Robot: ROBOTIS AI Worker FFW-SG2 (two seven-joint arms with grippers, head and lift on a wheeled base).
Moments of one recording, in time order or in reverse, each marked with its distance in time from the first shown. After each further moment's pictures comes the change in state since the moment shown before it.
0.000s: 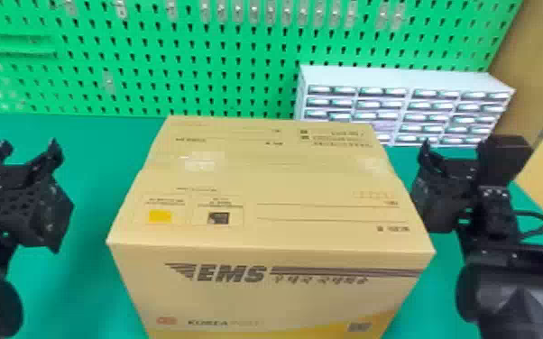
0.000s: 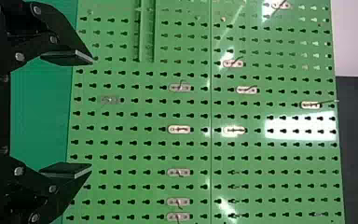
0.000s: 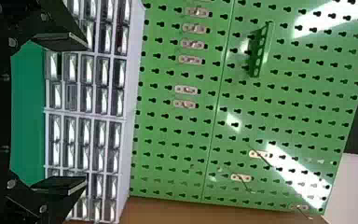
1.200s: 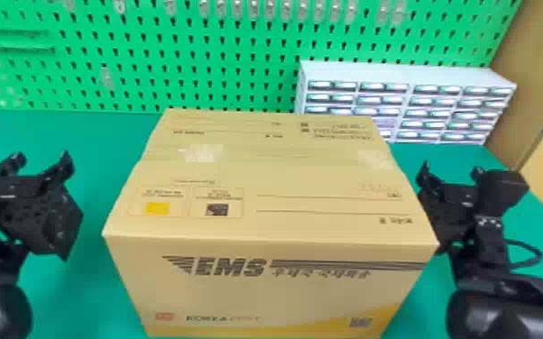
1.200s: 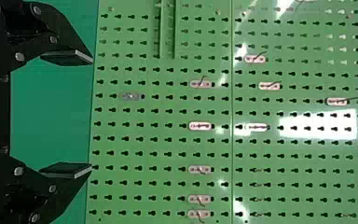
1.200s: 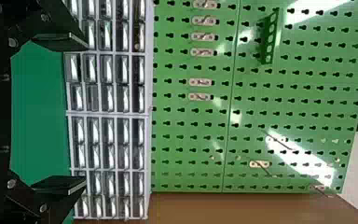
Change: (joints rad) left arm -0.007 0.000 -0.017 0.068 -0.015 -0.009 0.000; right arm -0.002 -0.003 -0.021 0.223 -0.089 -0.234 -0.001
